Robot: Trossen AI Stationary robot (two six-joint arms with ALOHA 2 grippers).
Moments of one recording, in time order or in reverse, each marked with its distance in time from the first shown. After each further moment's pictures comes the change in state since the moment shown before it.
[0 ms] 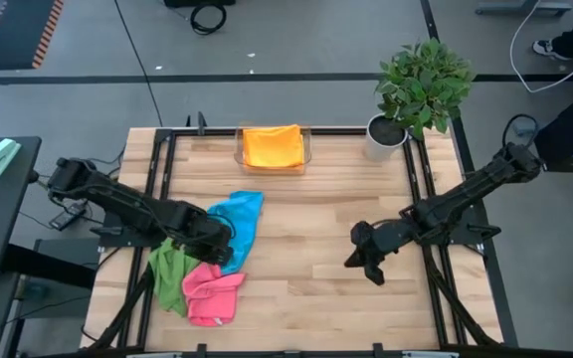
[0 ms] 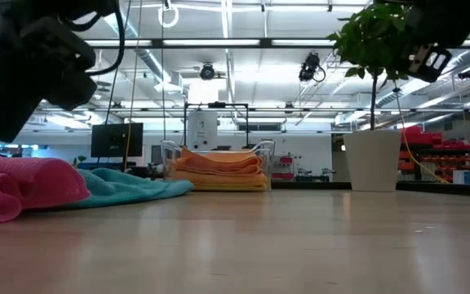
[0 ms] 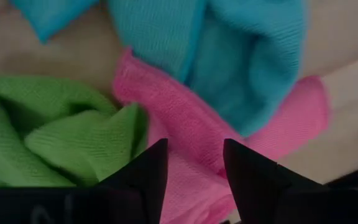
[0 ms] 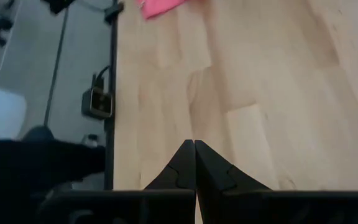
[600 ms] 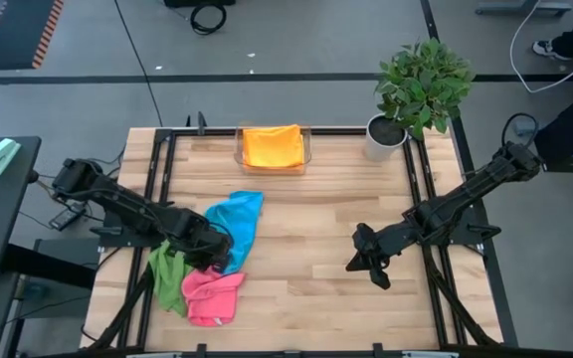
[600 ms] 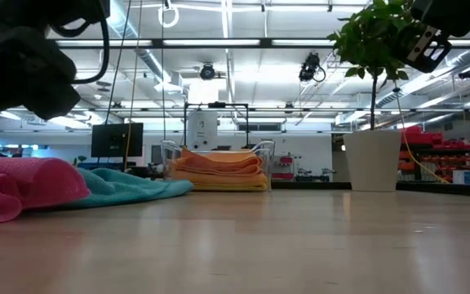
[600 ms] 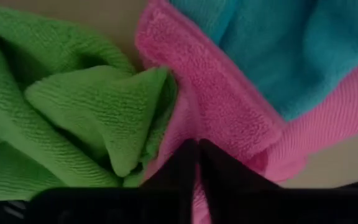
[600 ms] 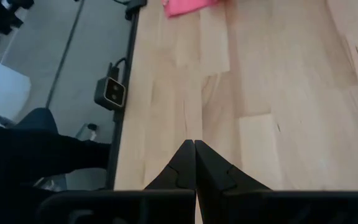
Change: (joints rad) left arm -0.060 0.056 0.001 -0.026 0.074 -0.098; right arm 0.045 -0.012 0.001 0.025 0.000 -0.102
